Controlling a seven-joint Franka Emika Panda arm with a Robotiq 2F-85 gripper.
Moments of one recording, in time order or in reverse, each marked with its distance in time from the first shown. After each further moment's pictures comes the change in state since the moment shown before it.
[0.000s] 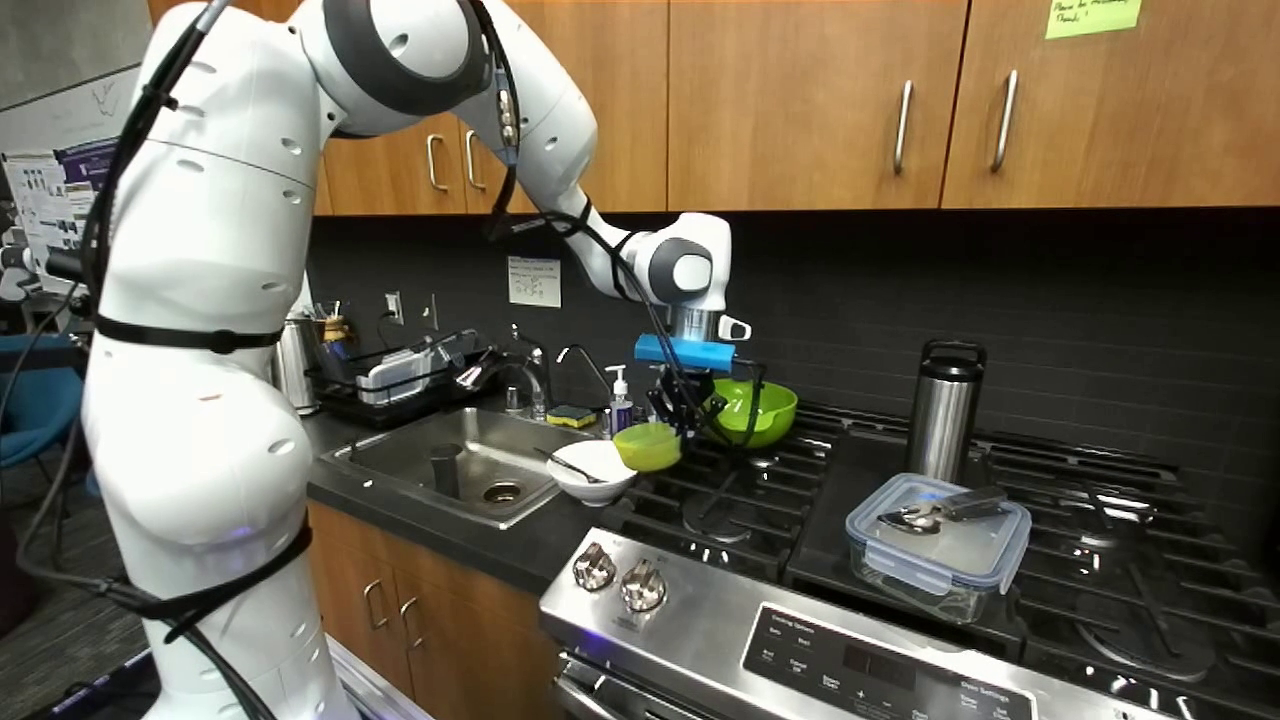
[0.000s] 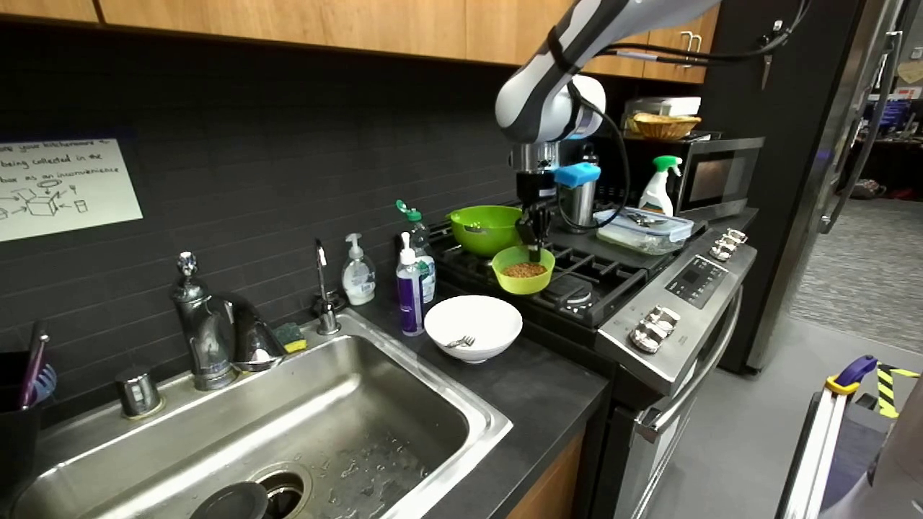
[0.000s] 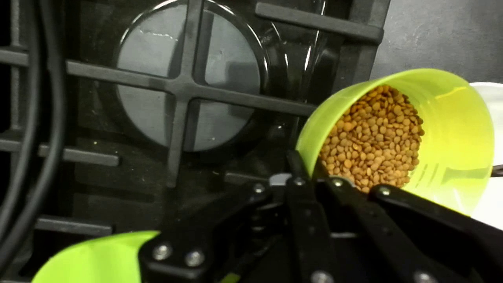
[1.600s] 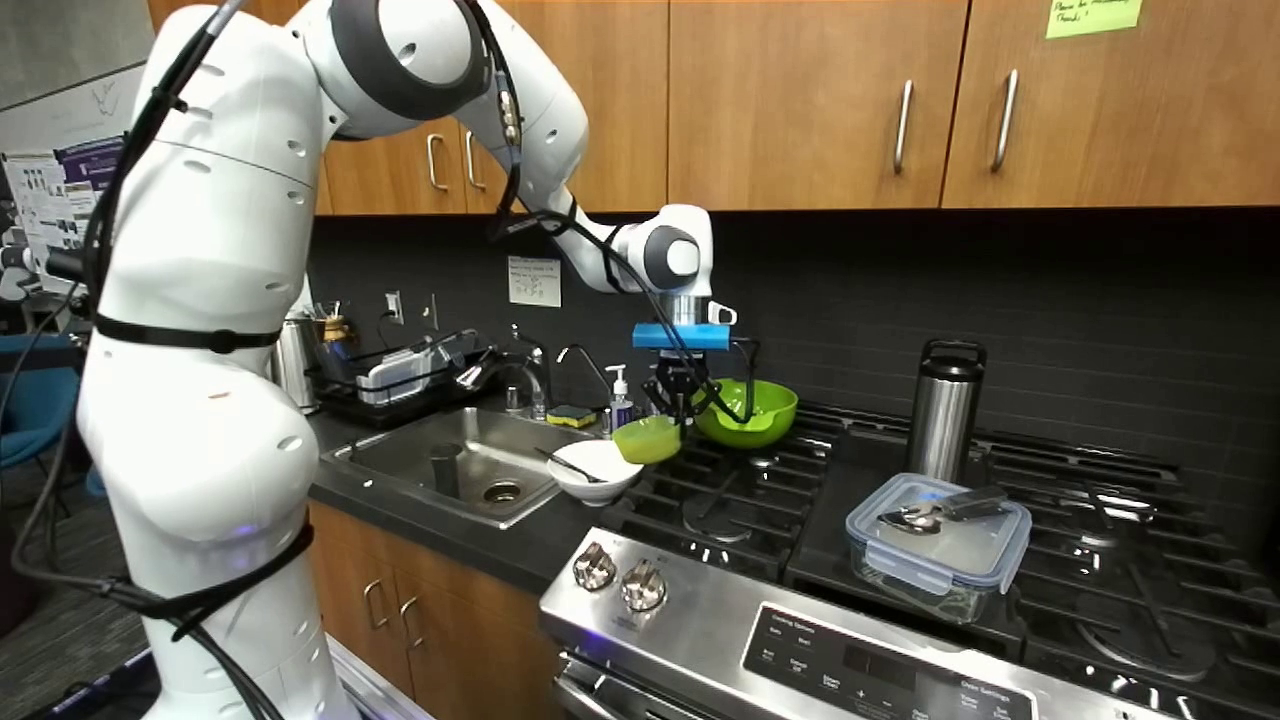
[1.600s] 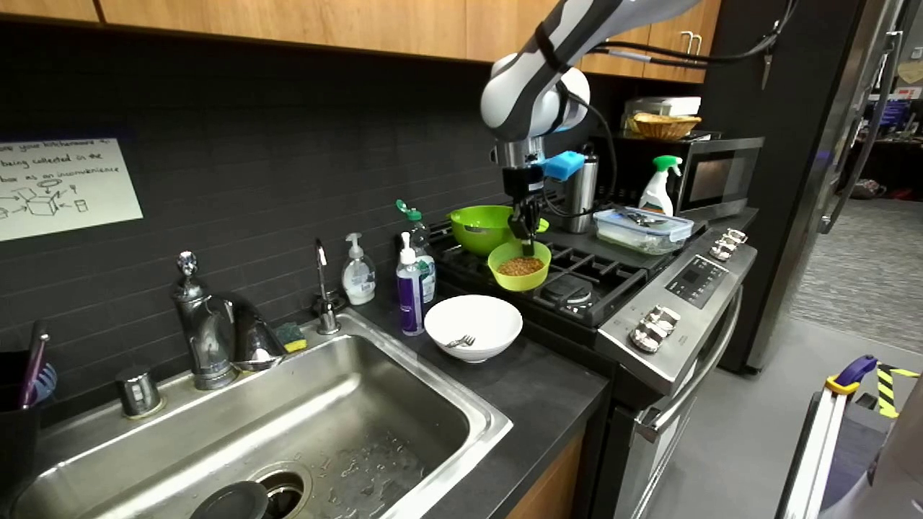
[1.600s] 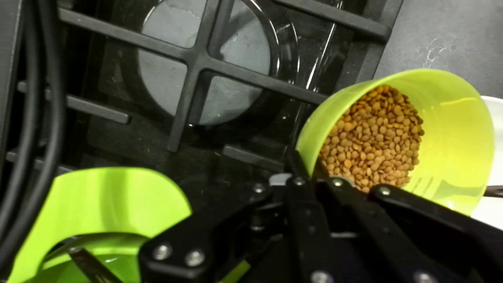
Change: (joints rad) arm 0.041 0.009 0.012 0.048 -0.122 -0.041 0.005
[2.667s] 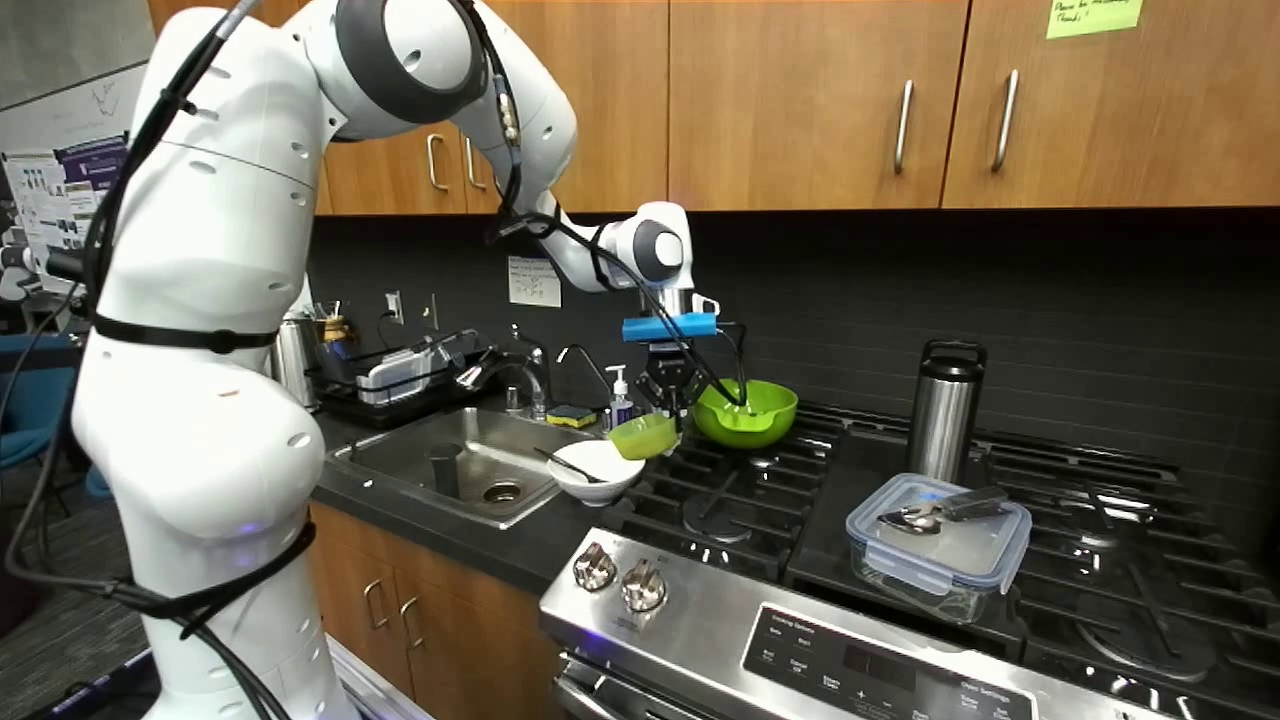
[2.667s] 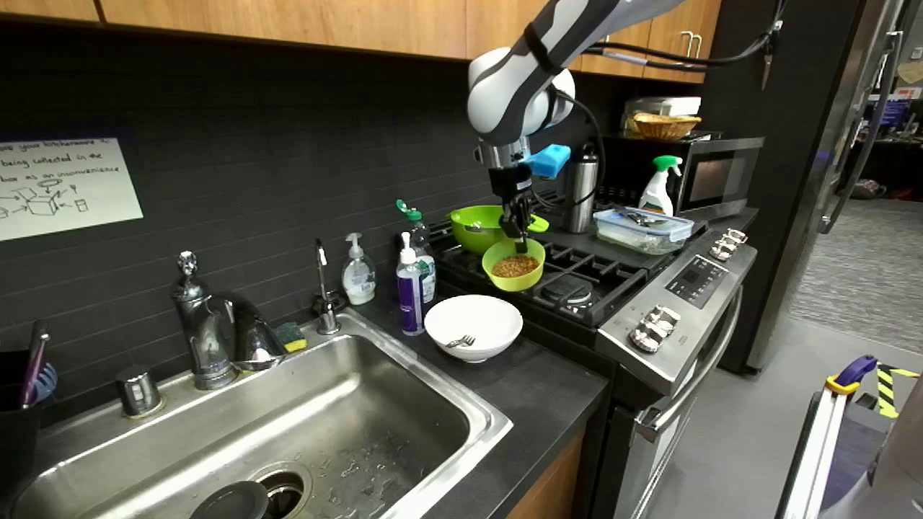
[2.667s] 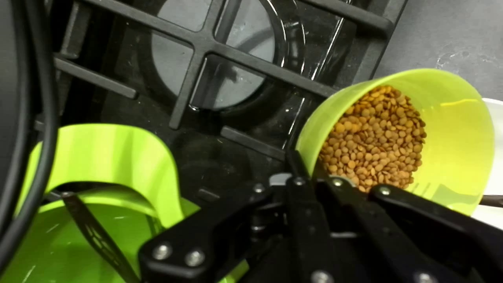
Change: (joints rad) arm 0.047 0.004 0.012 0.021 -0.113 -0.022 0.064
